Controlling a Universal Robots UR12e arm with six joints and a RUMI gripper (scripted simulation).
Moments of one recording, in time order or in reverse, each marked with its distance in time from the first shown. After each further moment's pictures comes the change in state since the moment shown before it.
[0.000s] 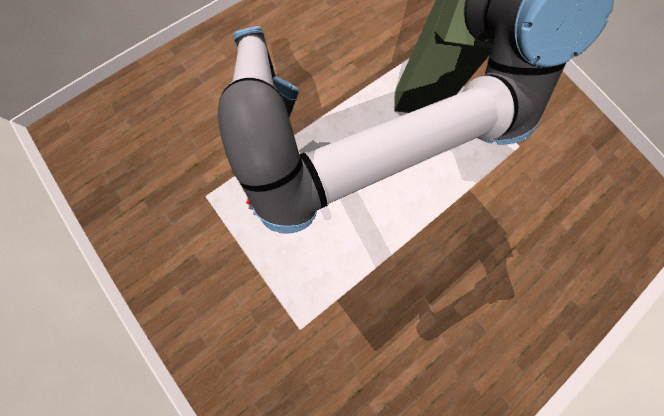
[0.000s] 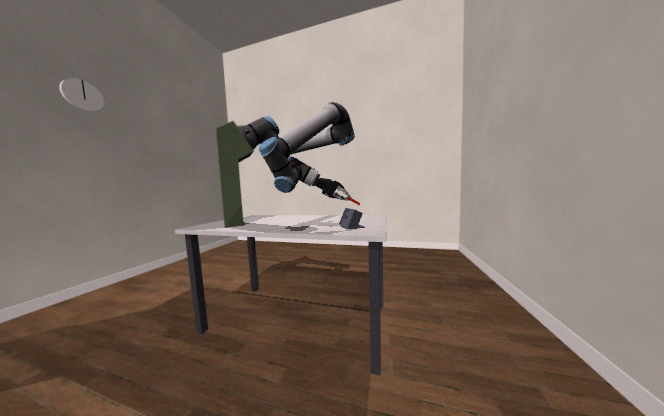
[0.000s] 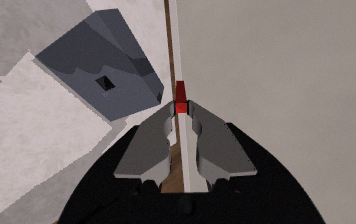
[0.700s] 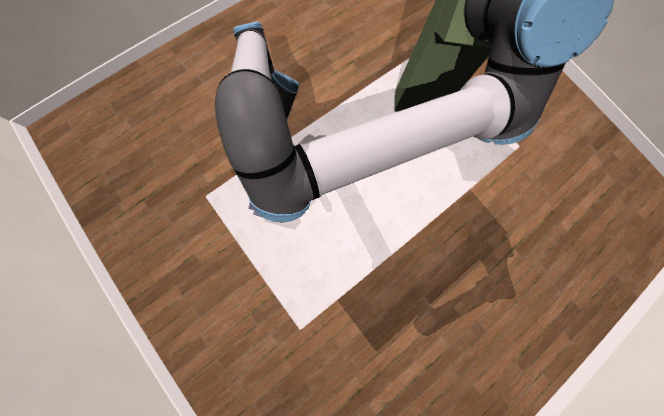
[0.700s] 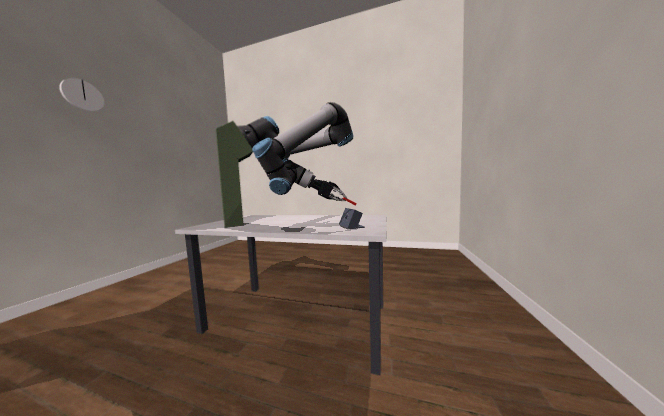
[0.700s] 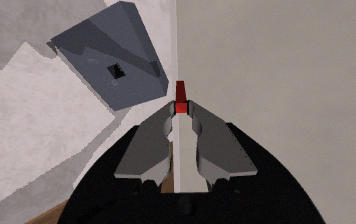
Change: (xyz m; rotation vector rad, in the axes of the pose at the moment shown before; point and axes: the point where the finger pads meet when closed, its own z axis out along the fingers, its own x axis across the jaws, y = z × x) arm -0.013 0.009 -0.019 0.038 0.026 -0.075
